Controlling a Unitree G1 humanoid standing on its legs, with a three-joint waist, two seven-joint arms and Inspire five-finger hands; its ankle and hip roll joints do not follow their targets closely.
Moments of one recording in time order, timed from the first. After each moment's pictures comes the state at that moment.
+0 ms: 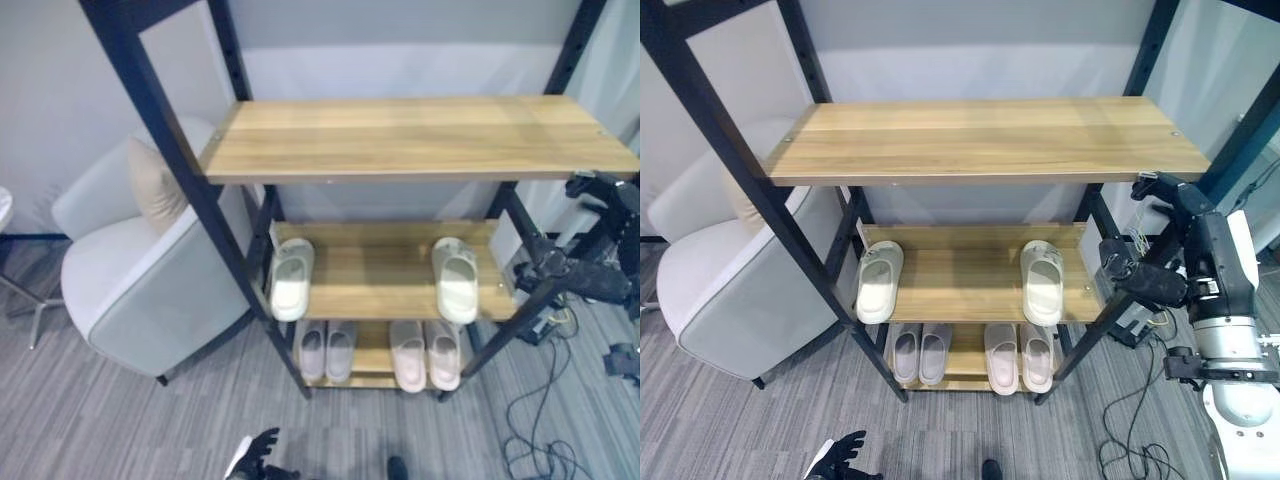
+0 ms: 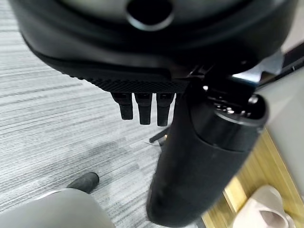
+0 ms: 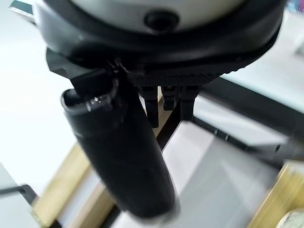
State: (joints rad) left arm 0.15 0.23 -0.24 0.96 0.14 -0.19 0.10; right arm 0.20 -0.74 -0.36 -0.18 0.14 -0.30 -0.13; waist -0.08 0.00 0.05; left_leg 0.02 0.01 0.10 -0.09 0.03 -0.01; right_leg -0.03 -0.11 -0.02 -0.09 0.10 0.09
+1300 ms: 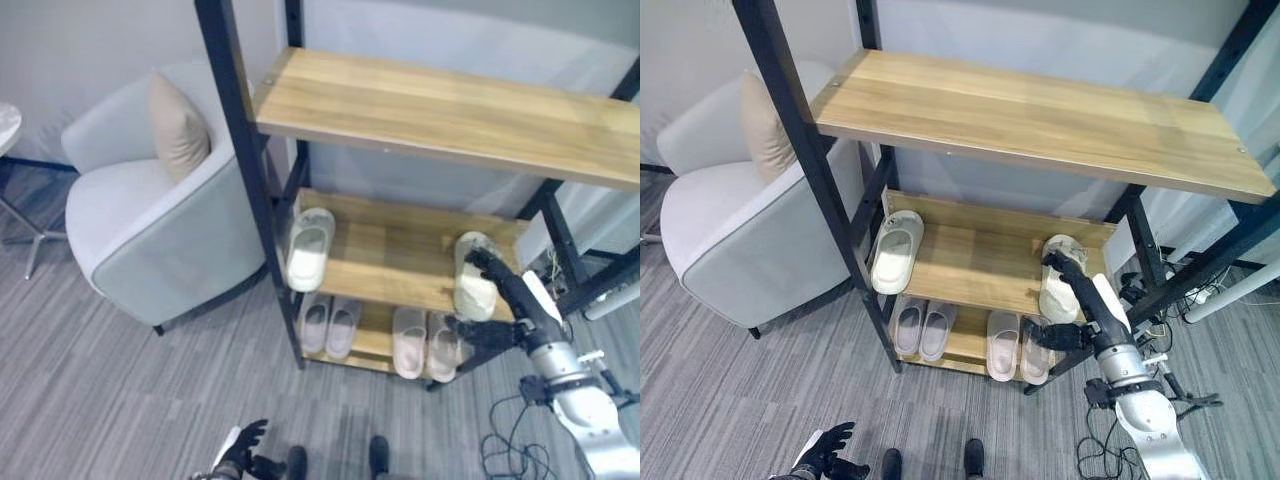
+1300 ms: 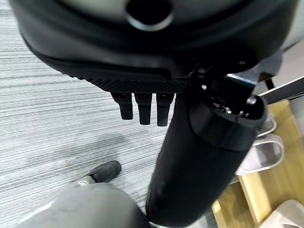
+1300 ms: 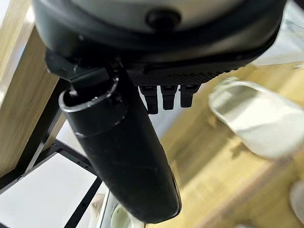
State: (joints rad) left arm 0.10 0.28 -0.23 1.01 0.13 -0.19 0.11; right arm 0.10 -0.64 -0.03 -0.06 0.00 -0.21 -0.08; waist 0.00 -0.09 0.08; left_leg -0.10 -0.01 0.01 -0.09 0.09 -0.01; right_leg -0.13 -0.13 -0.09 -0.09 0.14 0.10
